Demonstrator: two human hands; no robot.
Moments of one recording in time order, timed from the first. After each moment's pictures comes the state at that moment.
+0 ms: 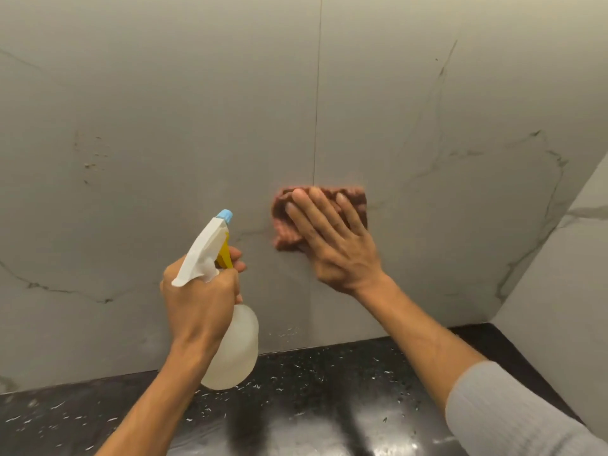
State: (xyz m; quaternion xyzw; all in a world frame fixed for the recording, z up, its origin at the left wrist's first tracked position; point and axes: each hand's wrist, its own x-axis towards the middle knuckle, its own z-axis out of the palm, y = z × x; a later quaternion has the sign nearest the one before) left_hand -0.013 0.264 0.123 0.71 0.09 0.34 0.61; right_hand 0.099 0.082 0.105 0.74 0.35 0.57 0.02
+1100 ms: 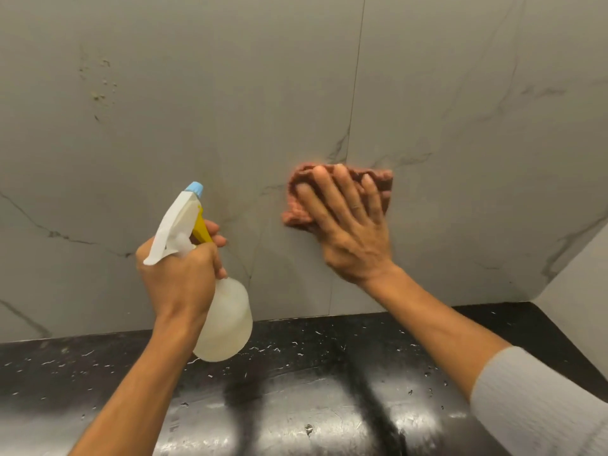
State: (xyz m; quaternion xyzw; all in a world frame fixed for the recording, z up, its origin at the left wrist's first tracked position) left_hand -0.019 0.299 0.095 0.67 0.15 0.38 0.62; right_hand 0.122 0.102 0.042 0.74 0.34 0.58 0.00
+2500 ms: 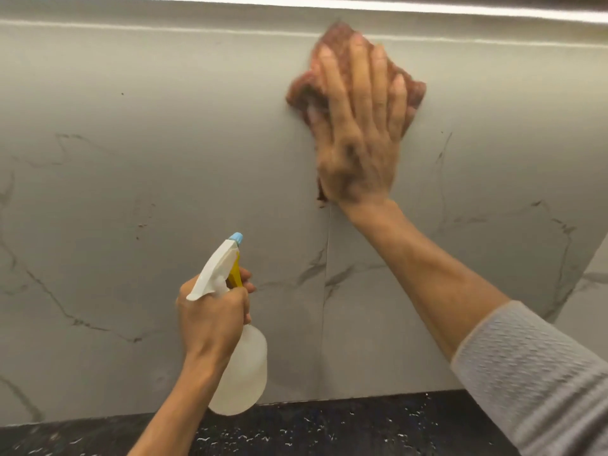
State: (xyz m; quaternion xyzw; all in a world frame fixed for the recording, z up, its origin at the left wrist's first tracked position) left_hand -0.007 0.267 0.164 0.68 0.13 0.36 0.62; right_hand 0.127 0.119 0.305 0.68 0.20 0.68 -0.16
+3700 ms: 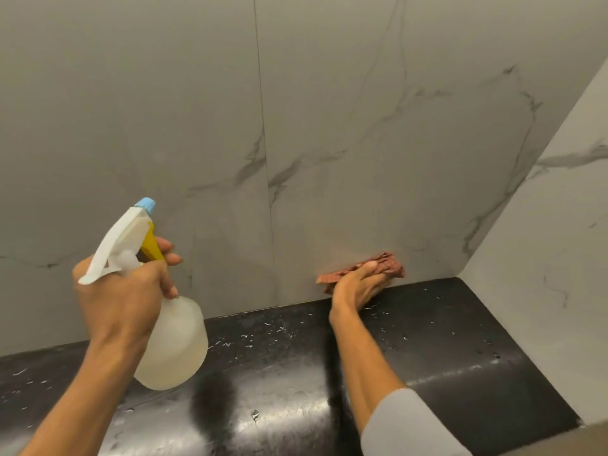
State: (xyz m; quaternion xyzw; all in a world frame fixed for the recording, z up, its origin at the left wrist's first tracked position) left_hand -0.034 0.275 0.092 0.71 0.15 0.30 0.61; right_hand 0.087 0.049 -0.043 0.57 -0.37 0.20 -0.70
